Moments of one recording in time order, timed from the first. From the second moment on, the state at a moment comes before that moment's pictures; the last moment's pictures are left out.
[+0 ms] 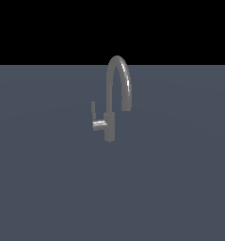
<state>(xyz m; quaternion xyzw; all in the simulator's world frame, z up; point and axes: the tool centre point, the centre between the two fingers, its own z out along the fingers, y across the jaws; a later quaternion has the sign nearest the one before) -0.233 0.049 0.407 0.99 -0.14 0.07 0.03</state>
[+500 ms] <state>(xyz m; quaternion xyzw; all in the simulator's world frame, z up) -0.213 0.075 0.360 0.97 -0.22 0.12 0.05</state>
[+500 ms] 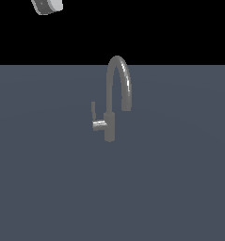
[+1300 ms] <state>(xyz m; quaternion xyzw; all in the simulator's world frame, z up) -0.172 0.102 0.297 0.92 -0.33 0.18 0.08</state>
